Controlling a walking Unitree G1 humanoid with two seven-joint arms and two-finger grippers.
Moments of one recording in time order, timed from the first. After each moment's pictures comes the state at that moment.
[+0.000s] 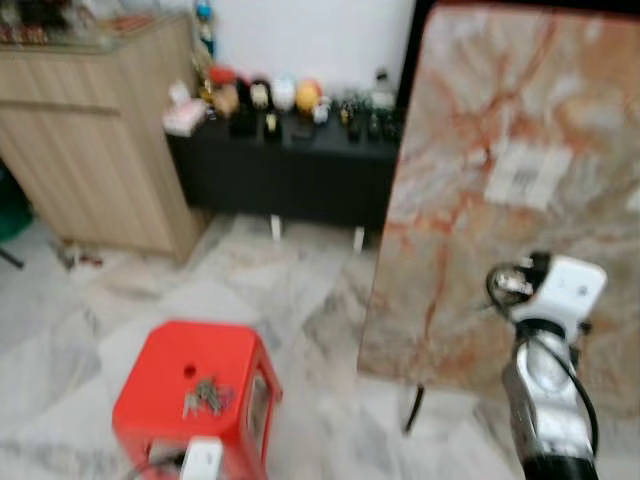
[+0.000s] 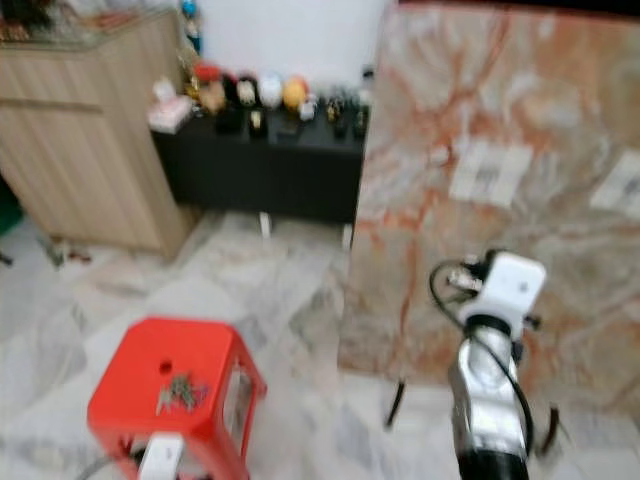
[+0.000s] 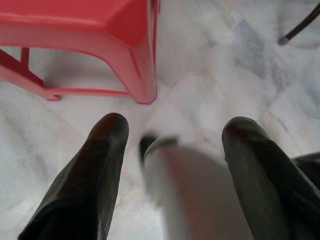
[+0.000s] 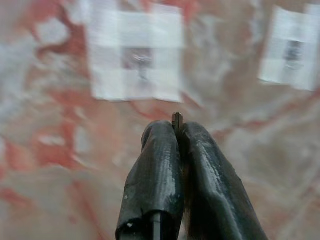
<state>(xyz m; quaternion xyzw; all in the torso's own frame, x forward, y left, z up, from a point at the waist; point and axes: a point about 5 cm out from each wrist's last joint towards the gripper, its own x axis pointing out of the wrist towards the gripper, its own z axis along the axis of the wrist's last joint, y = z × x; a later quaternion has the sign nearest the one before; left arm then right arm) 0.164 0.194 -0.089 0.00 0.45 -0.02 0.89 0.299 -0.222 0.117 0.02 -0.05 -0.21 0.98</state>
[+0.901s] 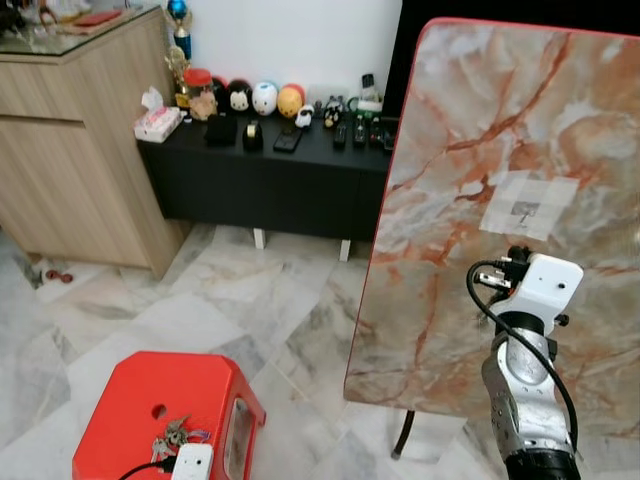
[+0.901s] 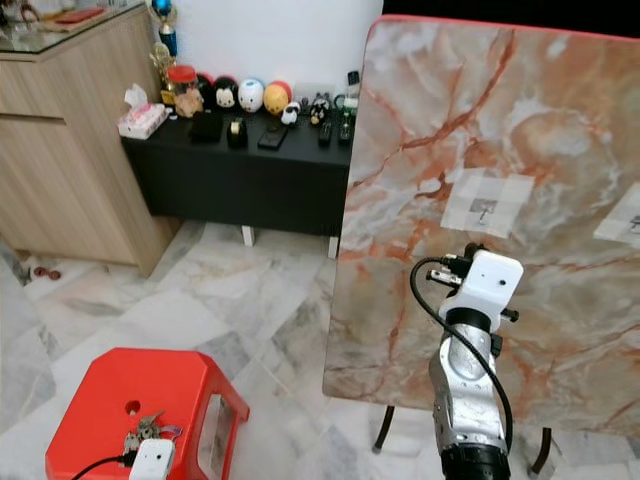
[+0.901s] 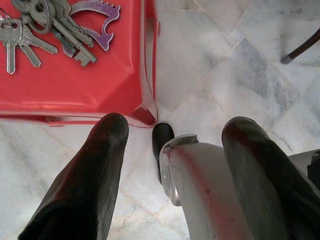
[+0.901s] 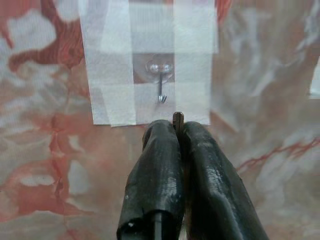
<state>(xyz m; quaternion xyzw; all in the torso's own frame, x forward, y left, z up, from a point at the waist) 0.163 0.206 -0.088 0.01 0.45 0.00 0.89 0.303 -0.205 0.116 0.02 -0.05 -0.19 0.98</state>
